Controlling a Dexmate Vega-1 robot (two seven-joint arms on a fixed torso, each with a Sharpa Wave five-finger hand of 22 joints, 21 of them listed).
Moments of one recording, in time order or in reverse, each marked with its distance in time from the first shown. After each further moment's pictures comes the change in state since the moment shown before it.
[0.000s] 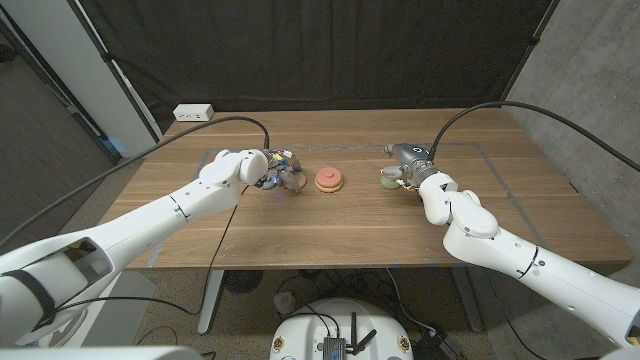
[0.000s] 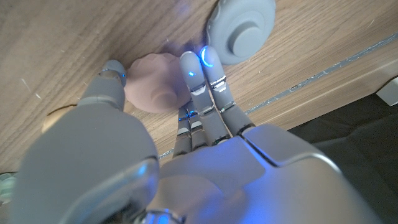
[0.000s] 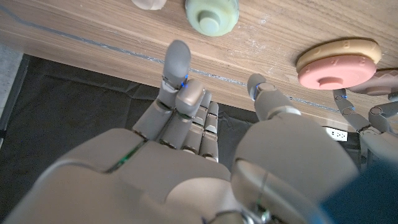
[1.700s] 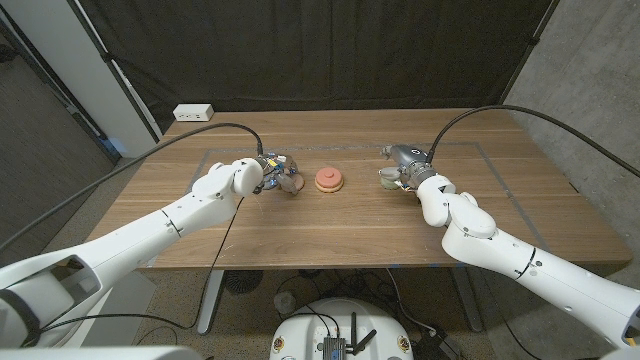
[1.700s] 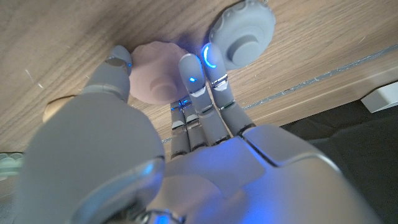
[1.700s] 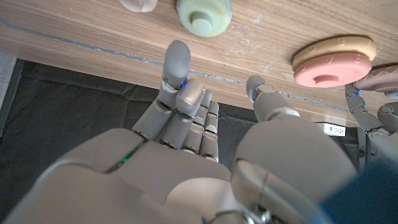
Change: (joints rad) left arm 0.099 0.033 -0.058 -0.063 -0.053 0.030 0.127; left_hand 0.144 0.043 0.038 -0.015 0.020 0.267 -0.056 0.088 0.013 0.228 -0.016 0.063 -0.004 0.118 -0.036 0.070 -0.008 0.101 -0.011 0.070 0.031; right arm -0.001 0.009 -0.003 0.015 0.035 0.018 -0.039; right_hand -0.015 0.014 0.004 0.004 0.008 0.009 -0.002 0.000 0.000 0.013 0.002 0.000 0.005 0.000 0.000 -0.008 0.000 0.000 0.000 0.008 -0.005
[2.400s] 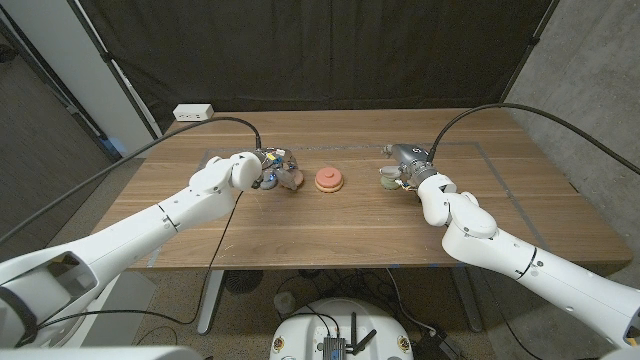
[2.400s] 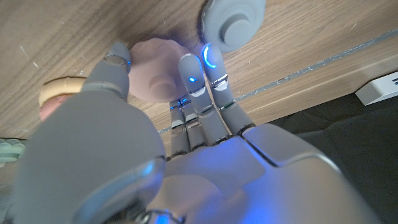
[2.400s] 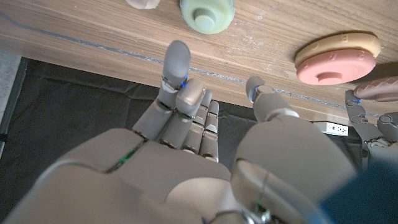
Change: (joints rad) left arm -0.015 0.016 -0.020 -0.042 -0.009 0.026 -0.016; left_hand 0.012 -0.009 0.000 0.000 0.008 0.015 -0.004 0.000 0.004 0.025 -0.011 -0.002 0.044 0.000 0.000 0.000 -0.002 0.004 -0.004 0.000 0.005; right arm 0.001 -0.003 0.000 -0.011 -0.004 -0.017 0.002; right_hand -0.008 0.008 0.000 0.000 0.000 0.000 0.000 0.000 0.000 0.006 0.005 -0.008 0.000 0.000 0.000 0.000 0.000 -0.004 0.004 0.000 -0.004
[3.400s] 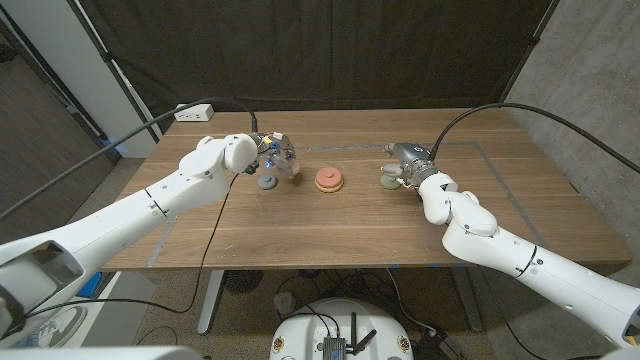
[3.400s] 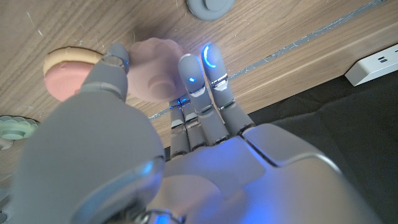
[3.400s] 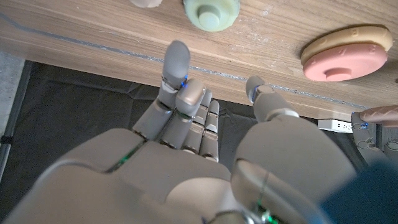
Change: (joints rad) left arm -0.040 0.043 -0.029 -0.102 0.008 0.038 -0.109; left_hand -0.016 -0.001 -0.006 0.006 0.013 0.013 0.001 0.002 0.005 0.010 0.000 -0.008 0.020 0.007 -0.004 0.000 -0.001 0.004 0.004 -0.004 0.005; right arm 0.006 0.003 0.008 0.014 0.028 0.006 -0.020; right_hand 0.000 0.000 0.000 0.000 0.000 0.005 0.005 0.000 0.000 0.005 -0.005 0.000 0.005 0.000 0.000 0.000 0.002 0.000 0.000 0.008 0.000
